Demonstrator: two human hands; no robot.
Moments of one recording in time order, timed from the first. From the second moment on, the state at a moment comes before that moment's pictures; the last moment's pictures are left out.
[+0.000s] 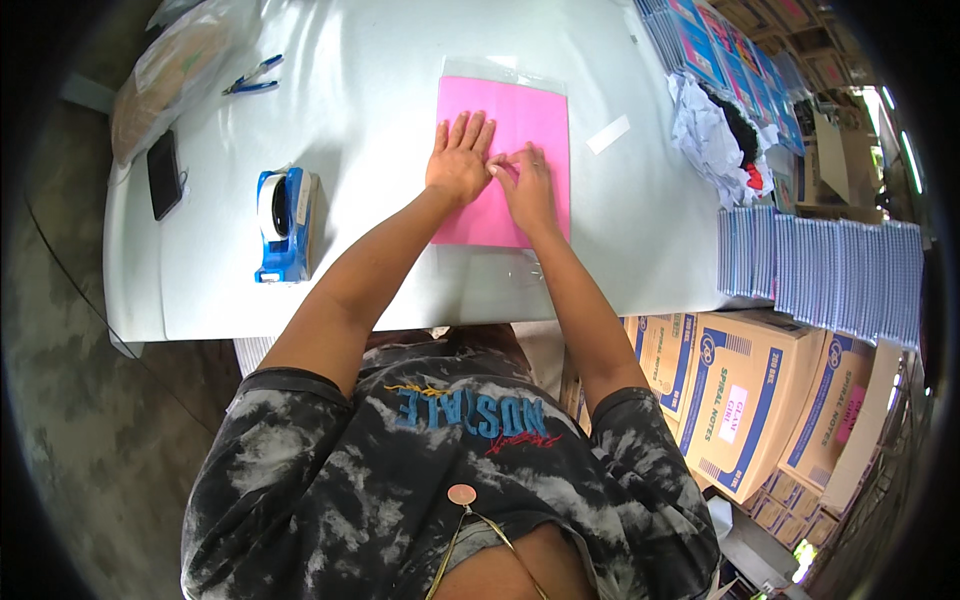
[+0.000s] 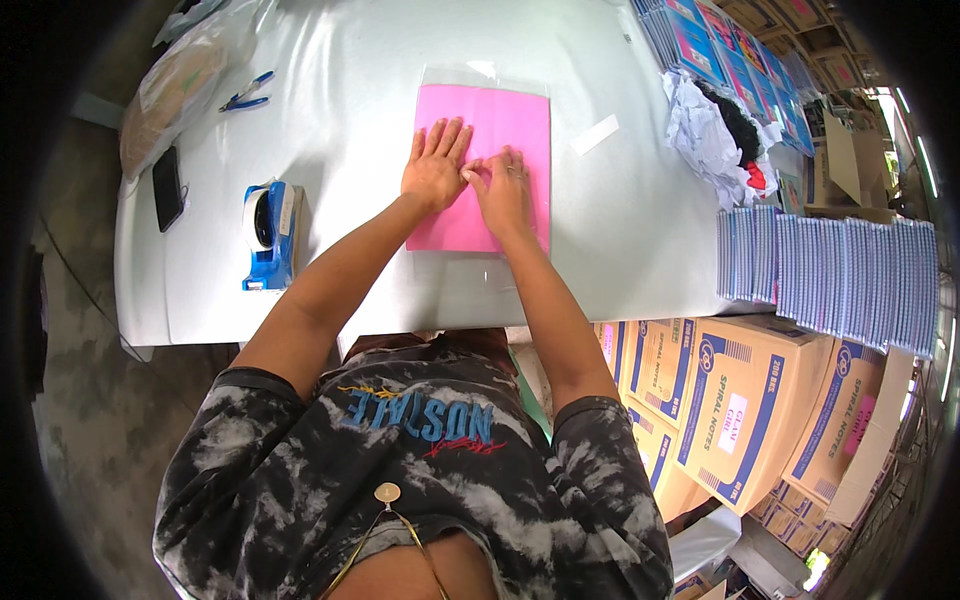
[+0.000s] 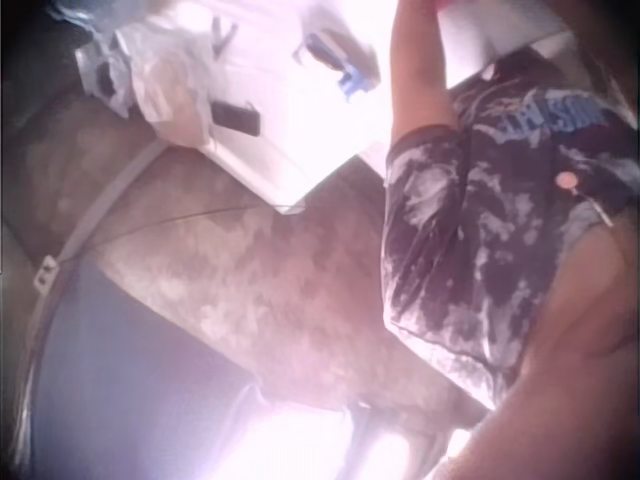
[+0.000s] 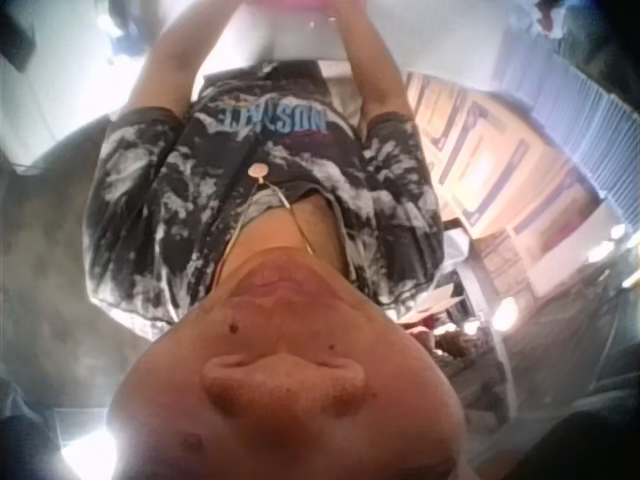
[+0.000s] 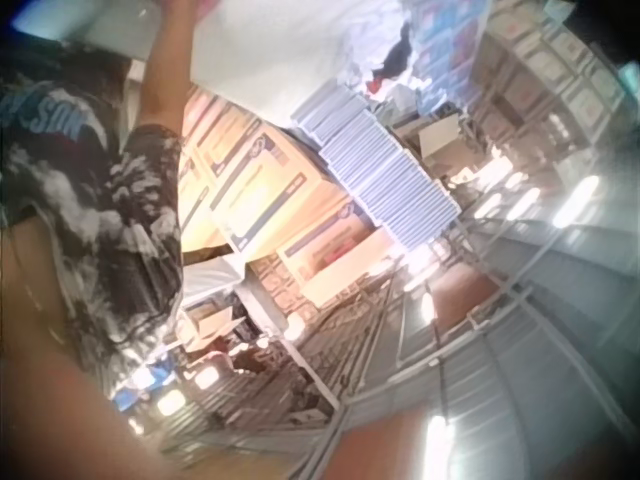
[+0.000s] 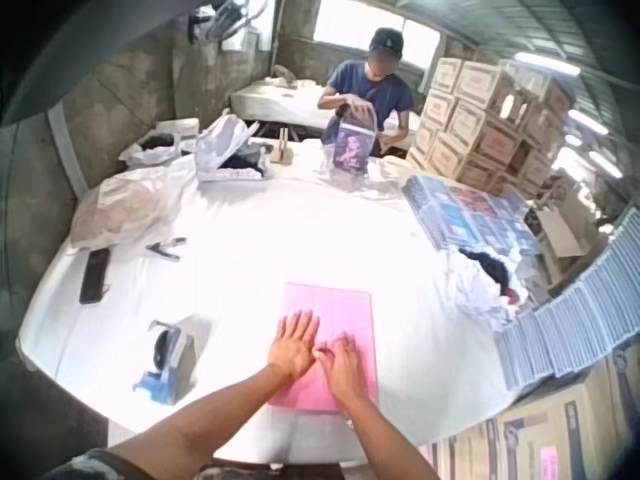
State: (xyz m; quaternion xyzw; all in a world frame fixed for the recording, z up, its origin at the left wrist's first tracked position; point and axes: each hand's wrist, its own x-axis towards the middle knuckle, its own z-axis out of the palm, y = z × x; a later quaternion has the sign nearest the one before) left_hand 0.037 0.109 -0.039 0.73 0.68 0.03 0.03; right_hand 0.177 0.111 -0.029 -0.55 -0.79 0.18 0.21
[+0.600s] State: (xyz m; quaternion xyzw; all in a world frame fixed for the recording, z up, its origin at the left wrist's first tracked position) left_hand 0.037 0.107 -0.030 0.72 0.69 0.02 0.05; right_hand 0.209 0.129 -0.028 -0.45 -0.45 0.51 0.58
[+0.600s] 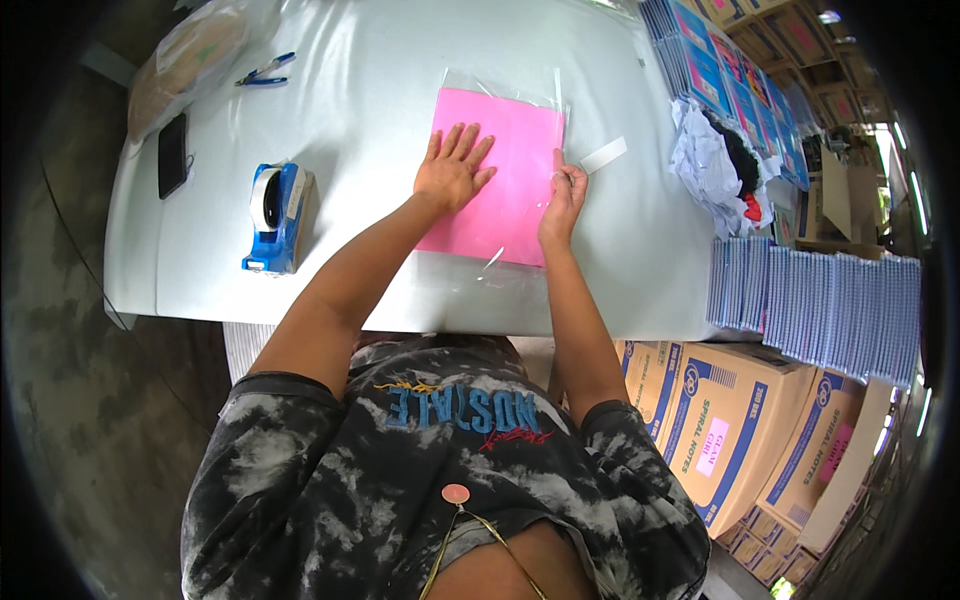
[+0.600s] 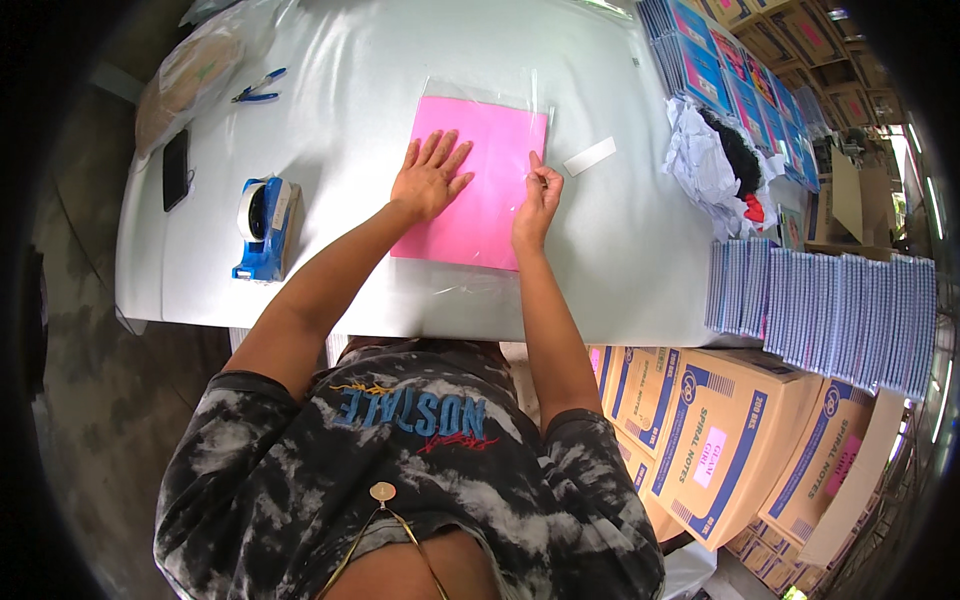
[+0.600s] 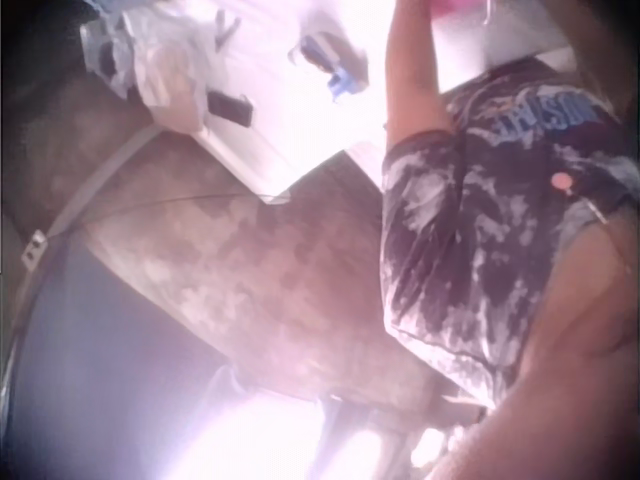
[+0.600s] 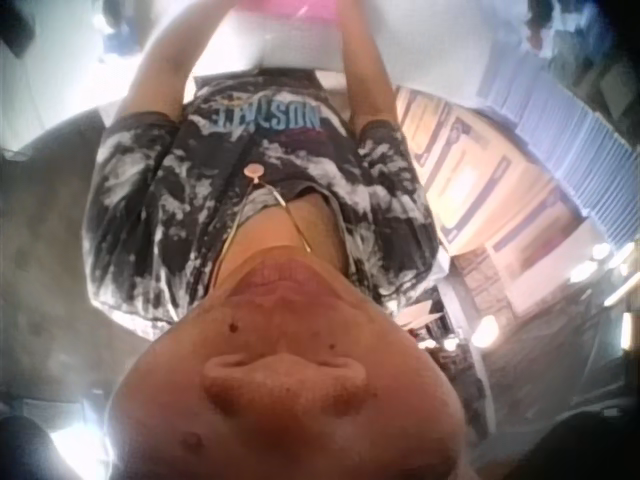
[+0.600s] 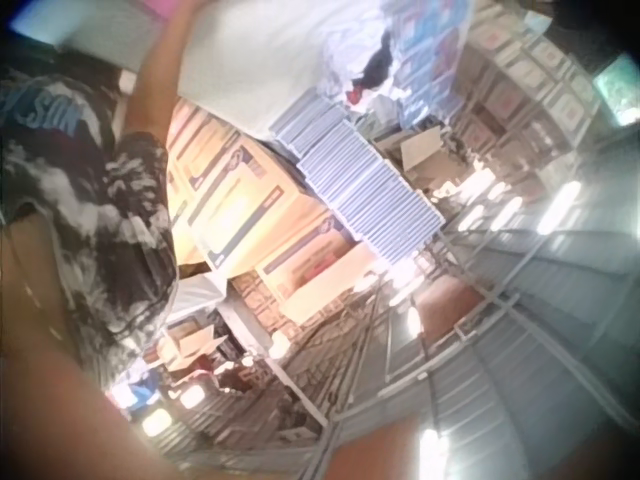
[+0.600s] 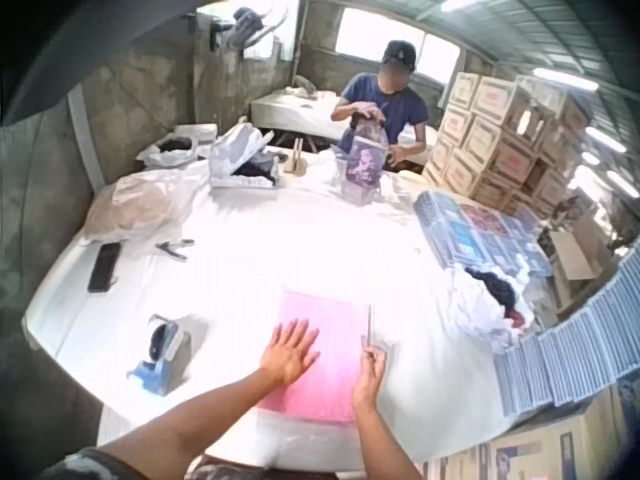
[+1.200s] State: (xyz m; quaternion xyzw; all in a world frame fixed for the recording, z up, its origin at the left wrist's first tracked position) left_hand 0.044 0.115 -0.009 0.71 0.70 0.00 0.09; right_hand 0.193 0.122 -0.044 -0.45 -0.71 0.34 0.42
